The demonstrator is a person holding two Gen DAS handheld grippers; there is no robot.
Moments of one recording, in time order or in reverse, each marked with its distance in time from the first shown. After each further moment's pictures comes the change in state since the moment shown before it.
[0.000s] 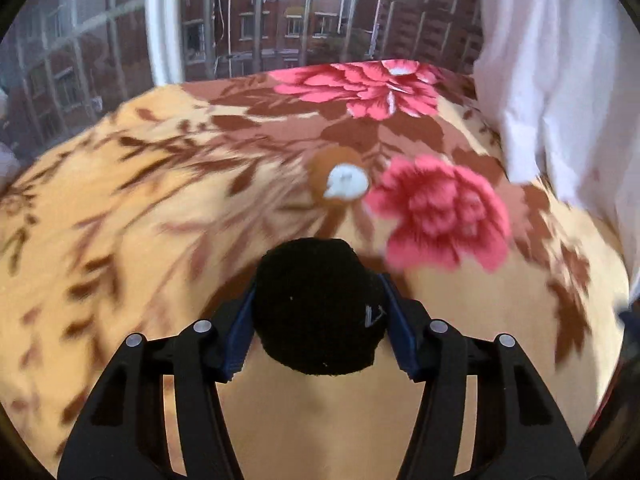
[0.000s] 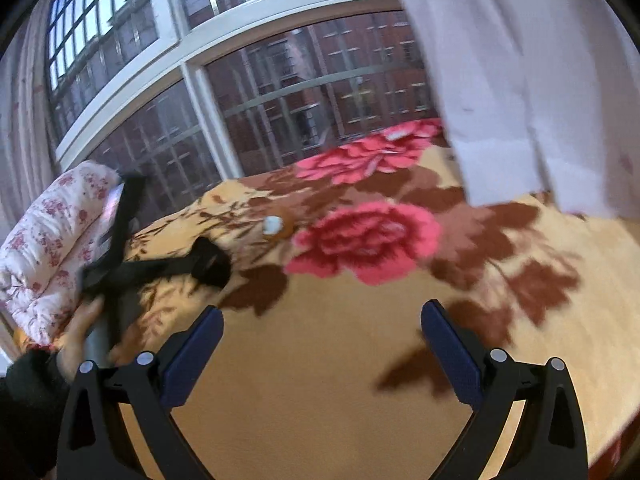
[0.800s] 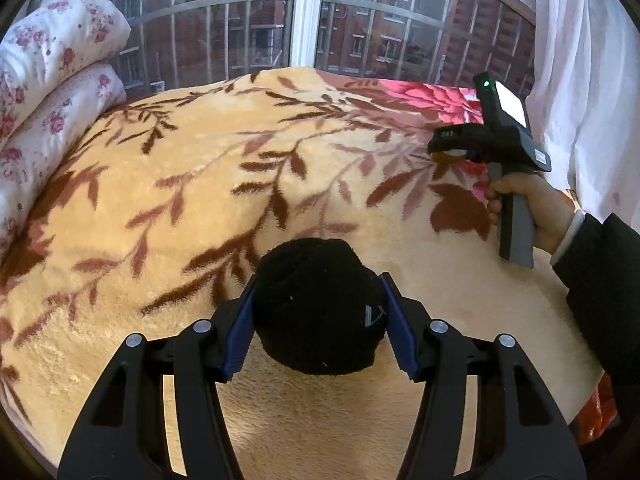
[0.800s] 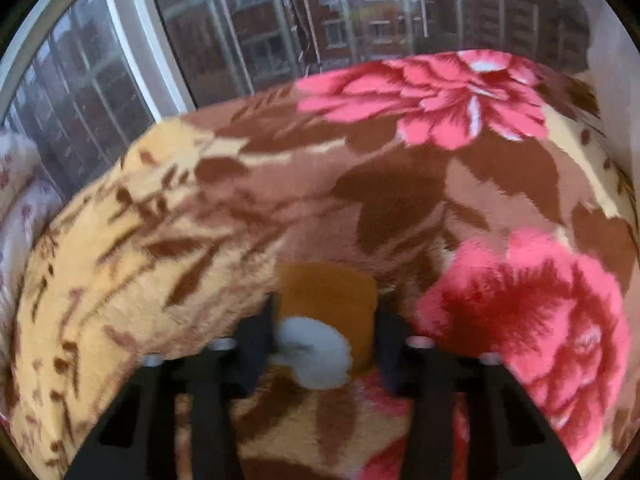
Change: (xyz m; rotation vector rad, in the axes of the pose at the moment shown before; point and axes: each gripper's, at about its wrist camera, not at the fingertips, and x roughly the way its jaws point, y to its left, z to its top) left arm -0.087 0.085 -0.108 -0.191 -0.072 0.135; right arm 0.281 0.059 0.083 0.019 0.281 -0.143
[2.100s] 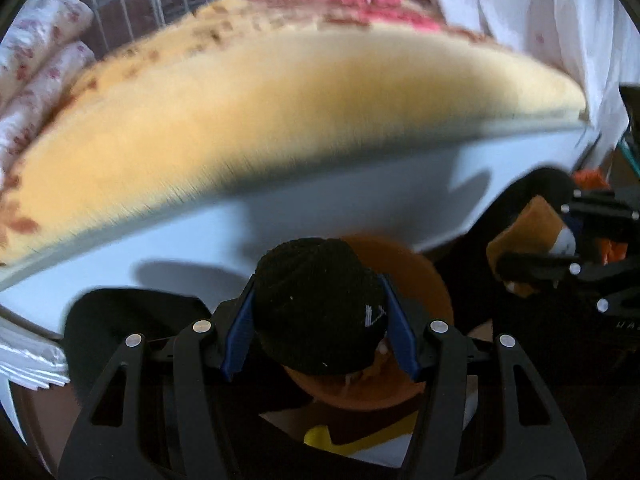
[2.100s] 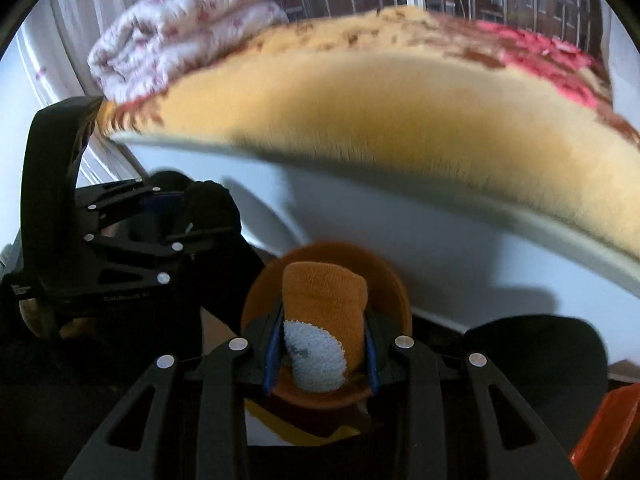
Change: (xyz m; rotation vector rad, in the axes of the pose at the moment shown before) left arm -0.091 -0.043 -0.234 0.247 0.223 -0.070; right arm -0.276 0.036 -0.412 -0.453 0.219 0.326
